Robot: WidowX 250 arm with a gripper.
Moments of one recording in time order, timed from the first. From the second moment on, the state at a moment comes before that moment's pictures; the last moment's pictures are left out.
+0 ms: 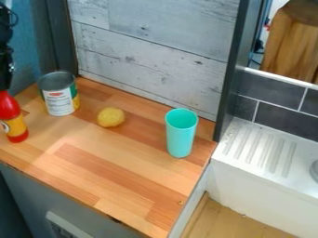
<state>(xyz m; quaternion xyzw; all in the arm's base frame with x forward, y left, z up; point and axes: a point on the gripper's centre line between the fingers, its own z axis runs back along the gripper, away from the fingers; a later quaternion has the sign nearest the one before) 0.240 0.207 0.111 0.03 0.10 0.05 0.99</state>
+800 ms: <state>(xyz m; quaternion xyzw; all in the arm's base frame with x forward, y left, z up) 0.245 0.207 0.090 0.02 0.10 0.03 0.99</state>
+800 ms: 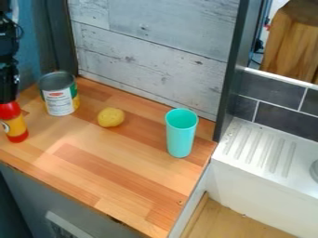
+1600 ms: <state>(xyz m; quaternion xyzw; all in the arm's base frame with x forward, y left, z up) 0.244 0.198 0.123 0.04 0.04 0.05 1.00</state>
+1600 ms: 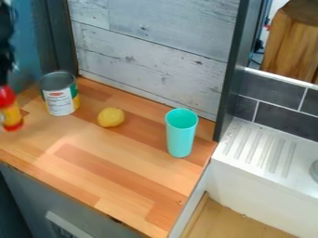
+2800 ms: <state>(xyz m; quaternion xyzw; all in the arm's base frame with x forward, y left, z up) 0.287 0.063 0.108 -0.03 0.08 -0.15 0.99</state>
